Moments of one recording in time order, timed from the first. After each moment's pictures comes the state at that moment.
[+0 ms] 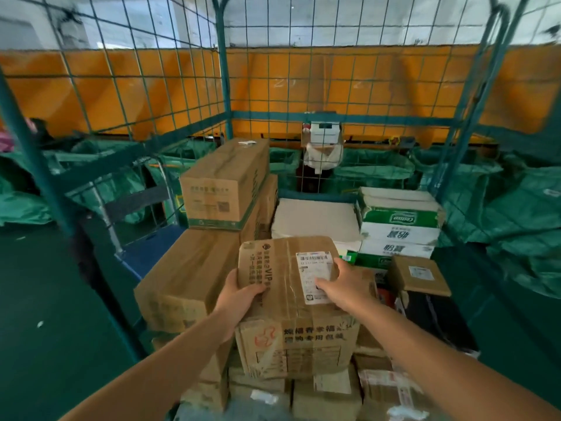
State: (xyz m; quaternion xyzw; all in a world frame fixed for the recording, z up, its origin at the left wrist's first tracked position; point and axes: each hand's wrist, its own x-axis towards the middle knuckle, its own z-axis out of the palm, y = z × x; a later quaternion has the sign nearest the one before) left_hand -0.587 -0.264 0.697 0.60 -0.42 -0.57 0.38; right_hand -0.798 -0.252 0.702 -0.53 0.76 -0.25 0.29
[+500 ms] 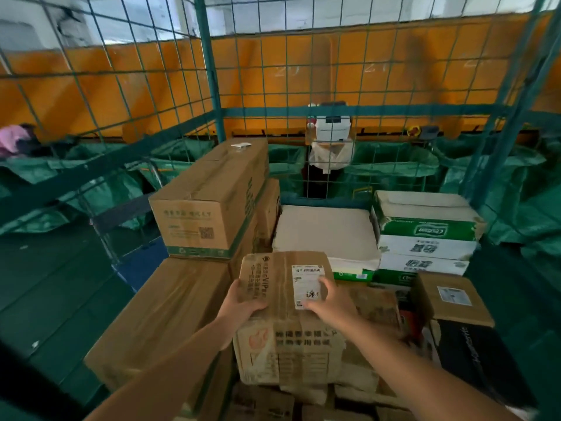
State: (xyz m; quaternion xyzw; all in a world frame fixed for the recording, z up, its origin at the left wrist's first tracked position) left_hand -0.627 -0.444 0.666 0.62 -0.45 -0.57 0.30; right_hand -0.836 -0.431 0.648 -0.53 0.73 -0.24 0.37
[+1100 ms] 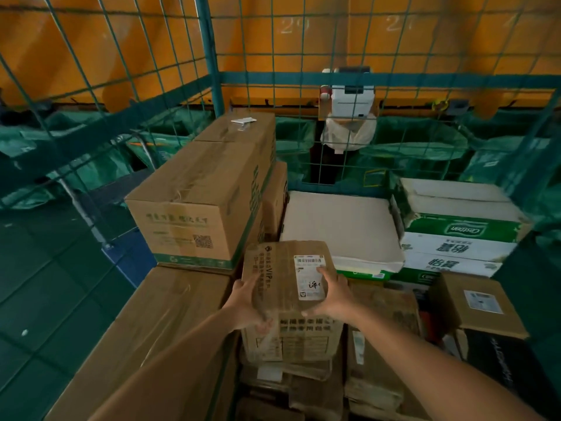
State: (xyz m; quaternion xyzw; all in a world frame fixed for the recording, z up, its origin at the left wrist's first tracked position) left_hand -0.612 -0.591 0.616 0.64 -0.64 -0.43 0.06; right_hand -0.830 -0.575 0.603 -0.57 0.71 -0.16 0.39
